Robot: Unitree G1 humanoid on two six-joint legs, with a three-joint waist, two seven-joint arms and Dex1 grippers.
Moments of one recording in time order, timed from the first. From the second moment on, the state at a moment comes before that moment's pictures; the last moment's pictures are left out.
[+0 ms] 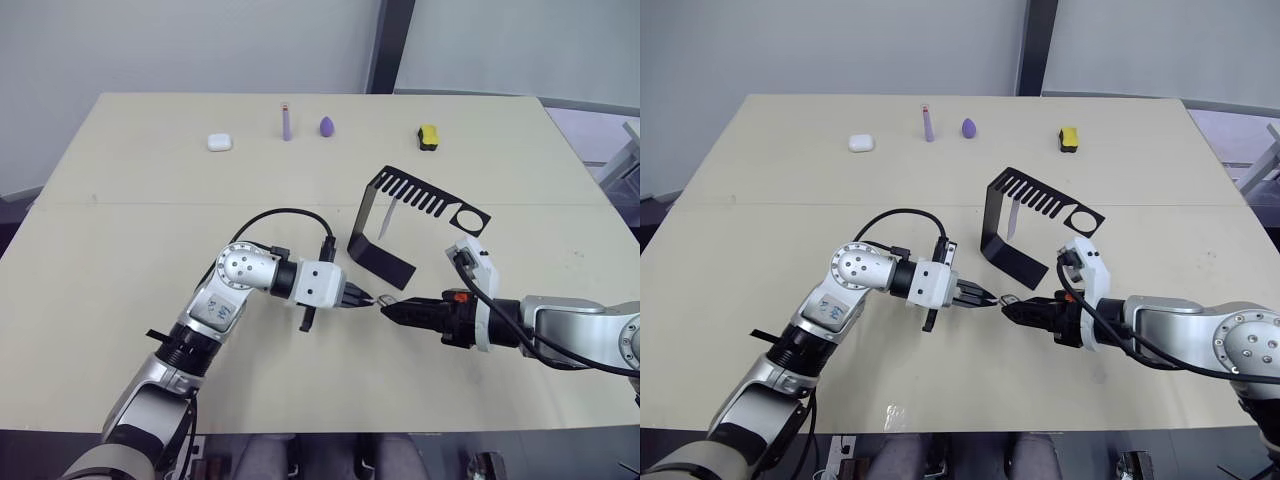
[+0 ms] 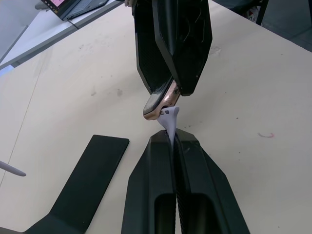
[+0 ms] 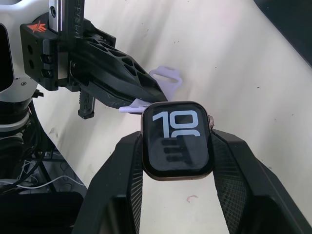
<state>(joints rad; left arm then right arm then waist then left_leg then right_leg) -0.66 0.37 -0.34 0.09 -0.05 -0.12 -1.16 -0.31 -1.06 0.03 -0.45 1.93 1.00 -0.18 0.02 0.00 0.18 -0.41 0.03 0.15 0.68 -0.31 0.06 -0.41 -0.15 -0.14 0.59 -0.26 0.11</state>
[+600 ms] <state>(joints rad) -0.67 0.36 -0.35 0.09 -0.04 -0.12 -1.16 -0.32 -1.08 0.04 -0.45 1.93 1.01 -0.17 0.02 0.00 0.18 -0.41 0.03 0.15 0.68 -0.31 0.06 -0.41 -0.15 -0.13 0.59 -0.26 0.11</state>
